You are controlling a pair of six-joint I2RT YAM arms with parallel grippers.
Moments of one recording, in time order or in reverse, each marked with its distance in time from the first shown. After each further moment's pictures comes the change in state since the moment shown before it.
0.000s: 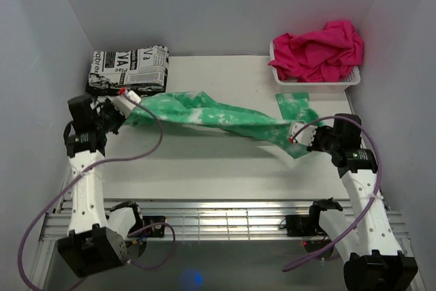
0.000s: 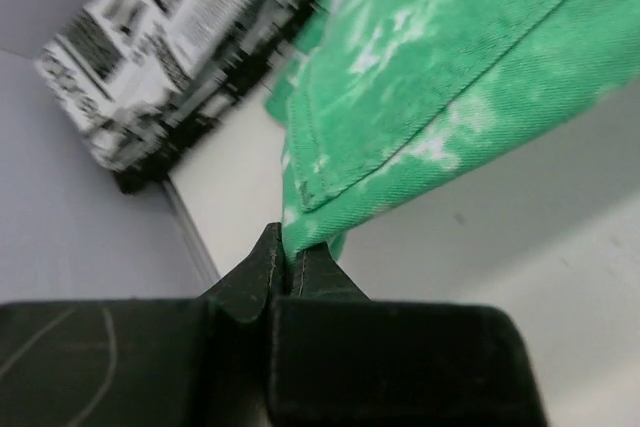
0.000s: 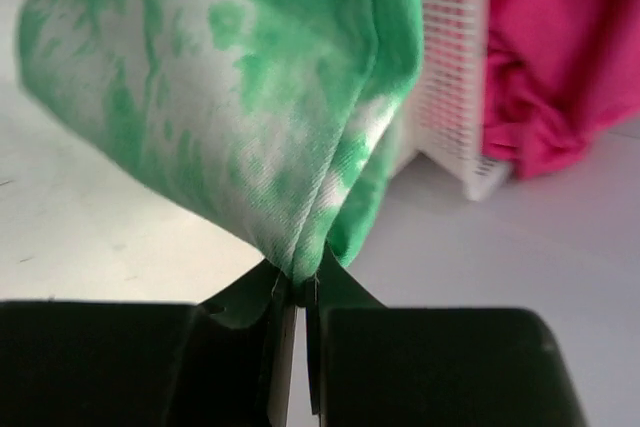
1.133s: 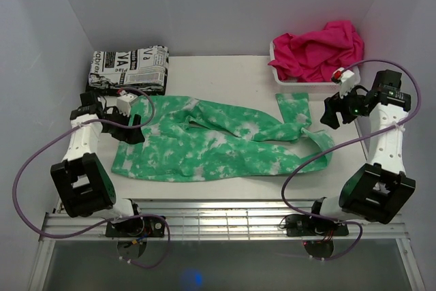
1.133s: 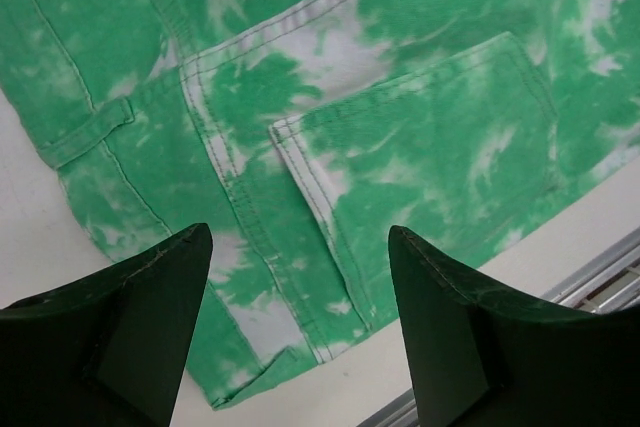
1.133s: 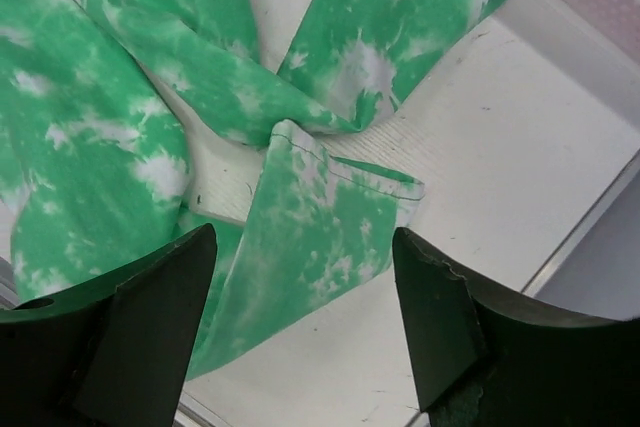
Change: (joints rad) left arm 0.064 0.379 0.031 -0.347 0.148 -0.159; right arm -0.381 0.558 0.533 -0.378 -0.492 0.427
